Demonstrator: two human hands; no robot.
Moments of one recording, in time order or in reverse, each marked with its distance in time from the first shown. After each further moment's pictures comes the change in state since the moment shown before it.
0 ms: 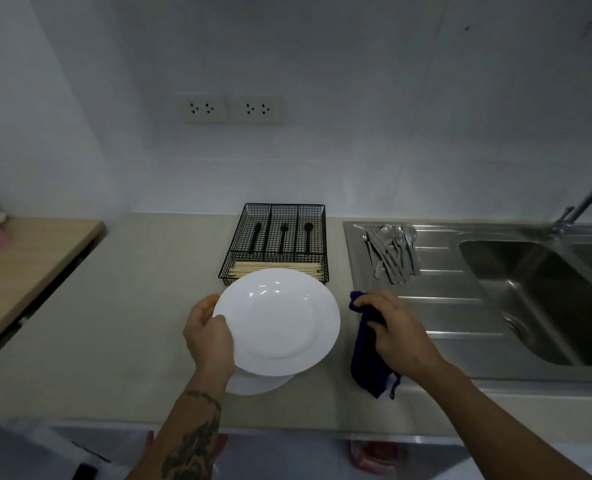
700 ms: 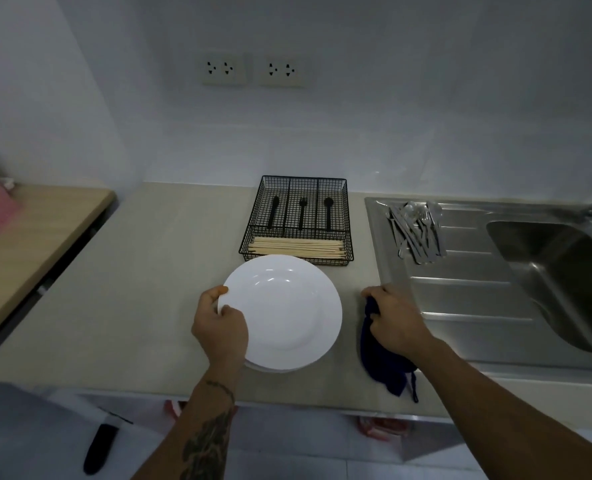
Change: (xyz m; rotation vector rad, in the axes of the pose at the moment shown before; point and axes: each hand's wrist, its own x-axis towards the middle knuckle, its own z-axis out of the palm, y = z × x) left_hand 0.024 -0.028 -0.028 0.275 0.124 0.197; right_hand 0.023 -0.003 0.059 -0.172 -0.295 0.286
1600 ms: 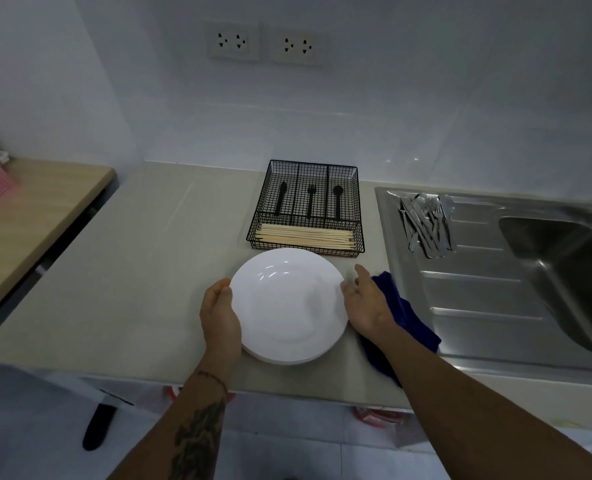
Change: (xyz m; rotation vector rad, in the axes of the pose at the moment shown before) left_hand 0.028 -0.027 -0.002 -0.291 -0.181 -0.280; right_hand 0.023 -0.063 0.032 0.557 -0.001 0.284
